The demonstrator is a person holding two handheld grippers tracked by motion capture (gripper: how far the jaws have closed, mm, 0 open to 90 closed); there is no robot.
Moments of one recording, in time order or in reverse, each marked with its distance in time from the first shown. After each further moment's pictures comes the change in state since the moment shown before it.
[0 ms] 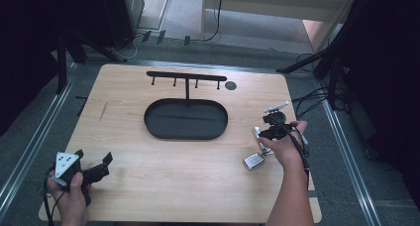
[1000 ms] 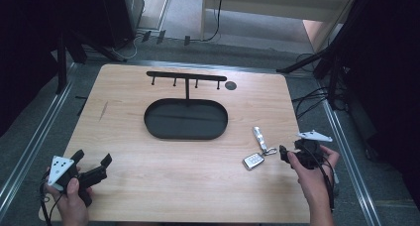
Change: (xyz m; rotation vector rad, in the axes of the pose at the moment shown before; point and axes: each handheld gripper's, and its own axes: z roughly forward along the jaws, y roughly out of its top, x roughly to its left) left arm 0.002 -0.005 -0.009 -0.095 -0.078 -0.018; right arm -0.050 -0.095 -0.026 -0.327 0.059 0.113
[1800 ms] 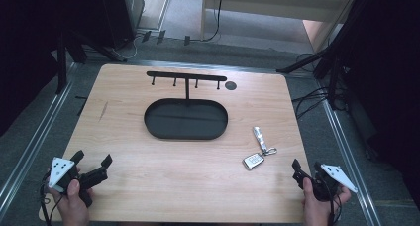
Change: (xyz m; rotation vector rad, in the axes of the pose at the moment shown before) left arm -0.003 -0.002 -0.003 -0.024 -0.001 0.018; right arm -0.029 -0.095 -0.002 -0.356 -0.030 0.266
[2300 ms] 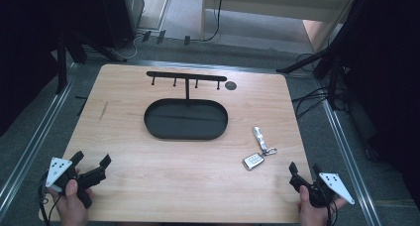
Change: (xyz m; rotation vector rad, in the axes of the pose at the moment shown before) left arm 0.001 0.000 -0.001 0.012 0.019 -0.023; right arm -0.001 -0.026 -0.002 -0.145 0.034 -0.001
